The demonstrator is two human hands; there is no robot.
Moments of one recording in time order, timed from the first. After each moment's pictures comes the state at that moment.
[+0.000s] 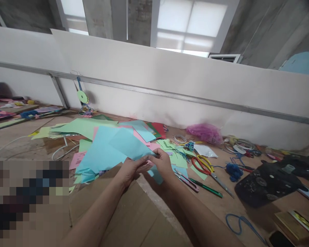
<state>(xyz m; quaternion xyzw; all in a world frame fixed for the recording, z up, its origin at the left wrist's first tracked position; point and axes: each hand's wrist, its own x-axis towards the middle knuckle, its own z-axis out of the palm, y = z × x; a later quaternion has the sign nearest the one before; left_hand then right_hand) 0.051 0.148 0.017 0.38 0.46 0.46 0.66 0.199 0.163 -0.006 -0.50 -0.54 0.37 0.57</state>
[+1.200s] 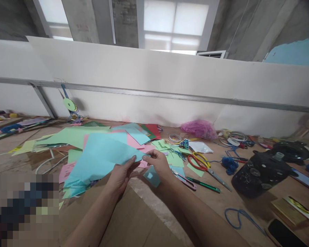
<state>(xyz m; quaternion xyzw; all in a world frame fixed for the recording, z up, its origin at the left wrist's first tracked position) 0.053 0.160 0.009 0.24 0.38 0.57 0.69 0.204 0.163 0.008 -0.43 -0.45 0.50 0.59</state>
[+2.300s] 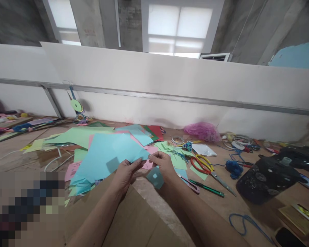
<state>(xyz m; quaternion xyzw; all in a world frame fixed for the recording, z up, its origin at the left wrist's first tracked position) 0.050 0.161 0.008 0.33 0.39 0.53 0.68 0.207 0.160 0.009 -0.44 -0.44 0.50 0.61</state>
